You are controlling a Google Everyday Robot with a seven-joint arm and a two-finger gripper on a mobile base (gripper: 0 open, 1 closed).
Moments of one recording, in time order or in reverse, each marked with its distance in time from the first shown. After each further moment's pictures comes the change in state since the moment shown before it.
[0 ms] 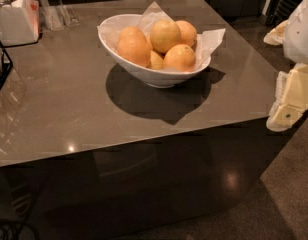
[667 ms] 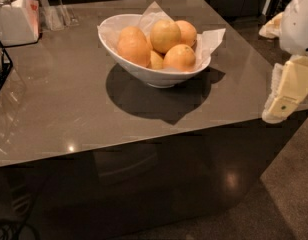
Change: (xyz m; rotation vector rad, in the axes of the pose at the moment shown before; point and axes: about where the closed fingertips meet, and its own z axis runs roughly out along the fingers) arm -0.011 -0.009 -0.003 0.010 -0.023 -0.019
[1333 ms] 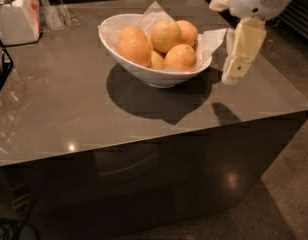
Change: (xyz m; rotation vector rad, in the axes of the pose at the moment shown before) arm -0.082 -0.049 0.008 -0.033 -0.096 -0.188
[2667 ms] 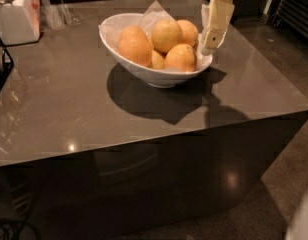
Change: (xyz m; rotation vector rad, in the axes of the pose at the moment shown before) arm -0.041 -0.077 0.023 -0.003 -0.079 -0.137
